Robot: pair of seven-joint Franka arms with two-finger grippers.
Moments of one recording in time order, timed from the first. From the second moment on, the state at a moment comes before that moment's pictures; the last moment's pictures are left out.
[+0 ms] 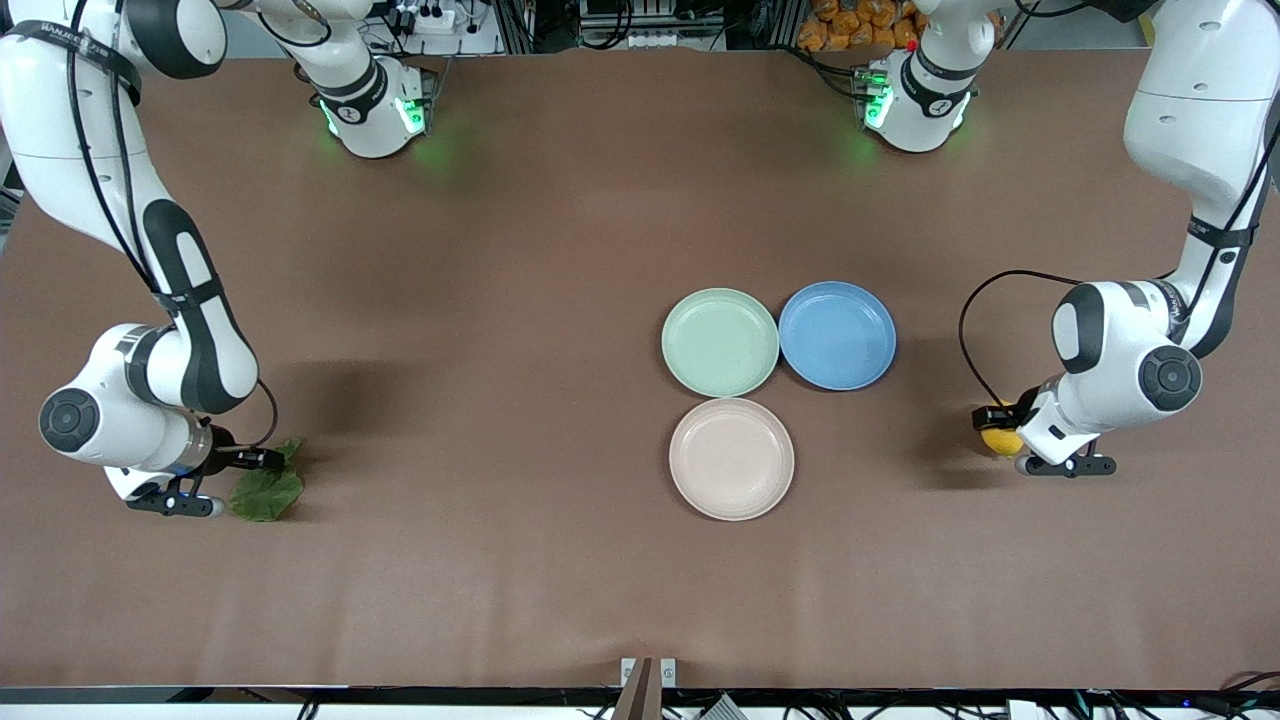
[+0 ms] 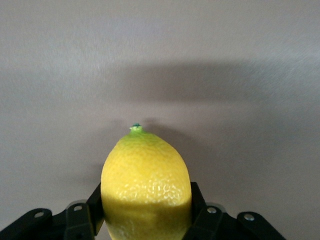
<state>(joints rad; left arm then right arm) 0.19 0.59 -0.14 -1.84 0.10 2.36 0.01 -0.16 0.74 -0.01 -1.62 -0.01 2.33 -0.04</state>
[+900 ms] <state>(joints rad) 0.12 0.58 -0.27 -1.69 -0.09 2.36 -0.20 -0.12 0.71 0.02 -1.38 -0.01 2.01 -0.04</state>
